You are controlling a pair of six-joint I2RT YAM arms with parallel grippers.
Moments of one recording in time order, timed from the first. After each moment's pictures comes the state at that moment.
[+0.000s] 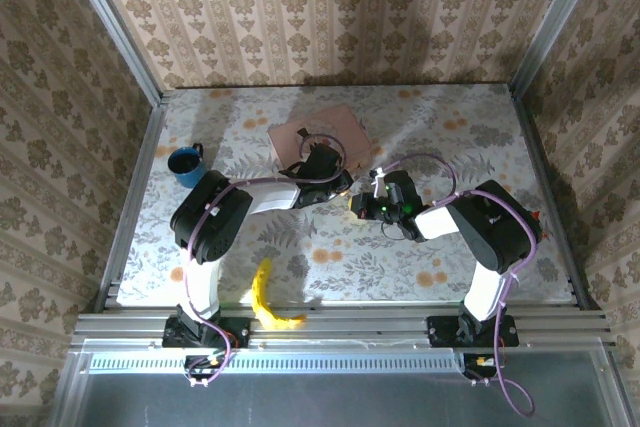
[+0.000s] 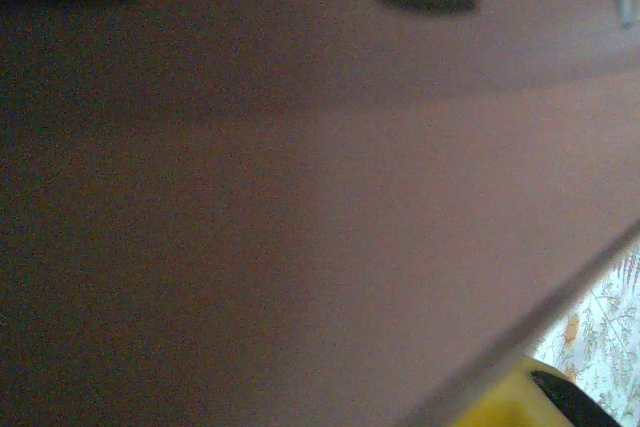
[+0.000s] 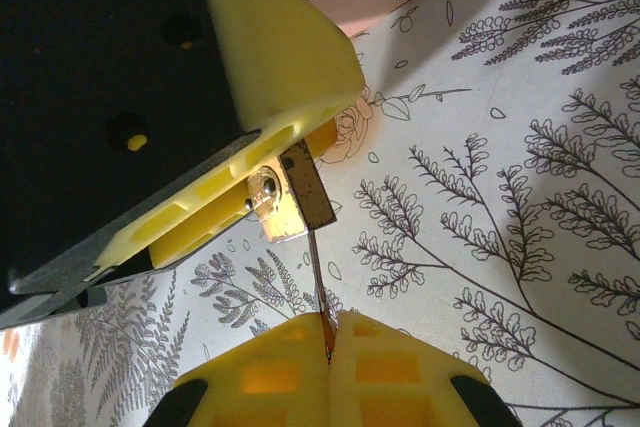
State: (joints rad) left arm -0.76 1.97 1.16 0.03 0.08 -1.09; right arm 0.46 1.80 0.61 0.59 -0.36 0.65
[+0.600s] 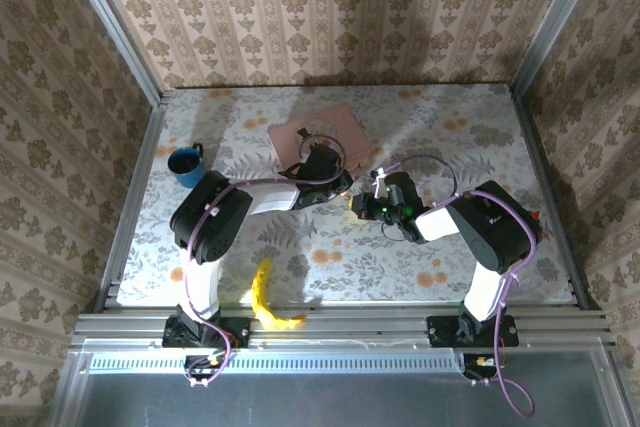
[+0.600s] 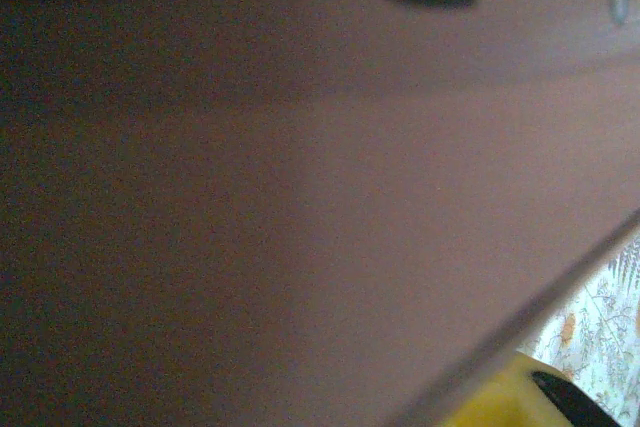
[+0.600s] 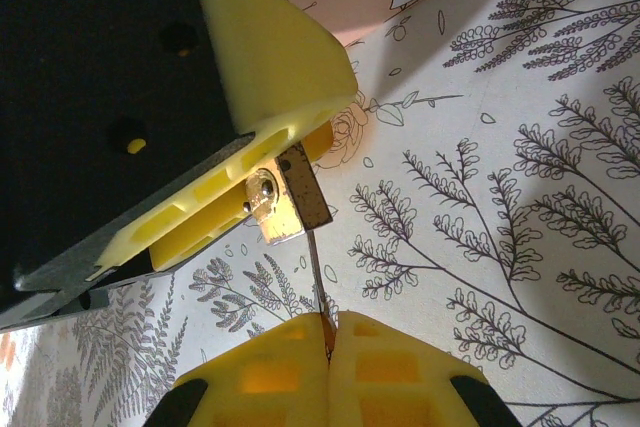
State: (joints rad) left arm -0.76 1.97 1.15 0.05 0.08 -1.09; right arm 0.46 1.80 0.60 0.62 -0.35 0.66
